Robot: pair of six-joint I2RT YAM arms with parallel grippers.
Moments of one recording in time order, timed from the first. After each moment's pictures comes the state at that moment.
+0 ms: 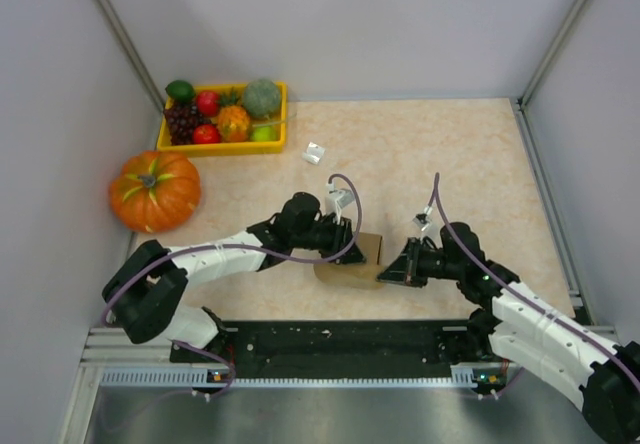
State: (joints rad) left arm -0.82 1.43 0.74 0.18 0.54 -0.58; right arm 0.56 0.75 0.31 -0.10 -0.56 0.92
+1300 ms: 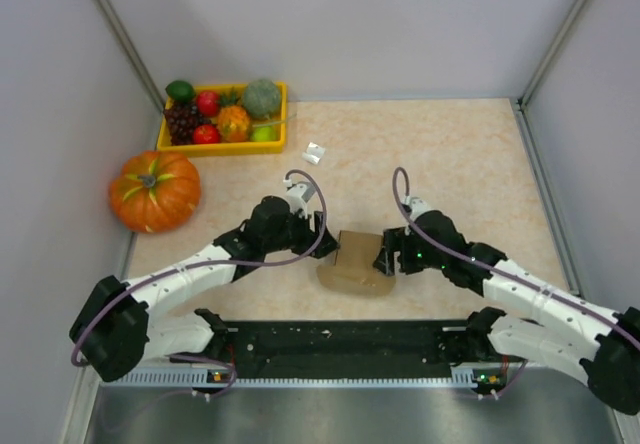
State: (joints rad) left arm -0.74 1.15 0.62 0.05 0.26 -0.55; right arm 0.64 0.95 0.48 -0.29 -0.15 0.58
